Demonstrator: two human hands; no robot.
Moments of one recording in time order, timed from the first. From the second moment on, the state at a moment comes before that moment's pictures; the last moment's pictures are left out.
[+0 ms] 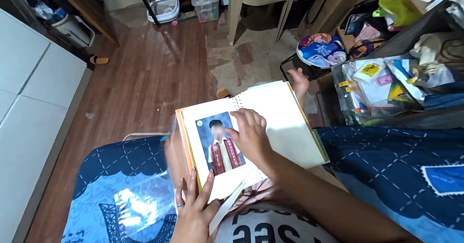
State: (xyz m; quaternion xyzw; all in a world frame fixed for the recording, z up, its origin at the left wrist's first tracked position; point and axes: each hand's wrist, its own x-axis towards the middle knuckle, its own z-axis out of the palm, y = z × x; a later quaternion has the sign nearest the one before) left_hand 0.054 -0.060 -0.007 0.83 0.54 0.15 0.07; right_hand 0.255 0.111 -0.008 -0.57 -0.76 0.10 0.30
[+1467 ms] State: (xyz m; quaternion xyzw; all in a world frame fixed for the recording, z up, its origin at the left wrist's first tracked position) left_hand -0.121 -0.135 0.002 0.38 0.89 0.23 0.03; right_hand 0.233 0.108 -0.017 -0.48 -0.85 0.18 0.13
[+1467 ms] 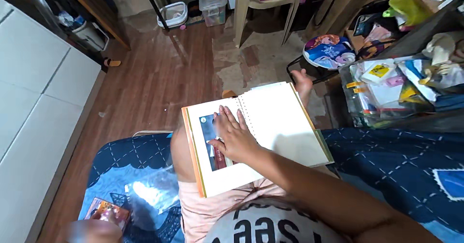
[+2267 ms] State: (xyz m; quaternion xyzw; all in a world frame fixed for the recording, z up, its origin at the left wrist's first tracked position) left_hand 0.035 -0.017 0.063 0.62 0.43 0.49 0.44; right_hand 0.300 0.099 0.087 -0.42 -0.44 0.75 0.27
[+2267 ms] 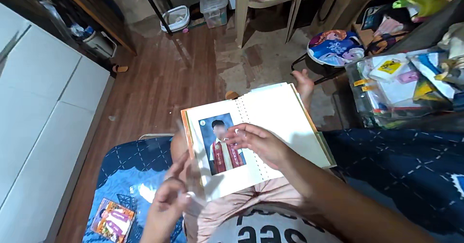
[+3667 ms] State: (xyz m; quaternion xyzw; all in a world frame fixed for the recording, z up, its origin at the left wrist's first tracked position) left_hand 0.043 0.048 0.013 0.84 0.53 0.07 -0.05; right_hand 0.303 0.101 0.075 -0.56 -0.53 0.63 0.11
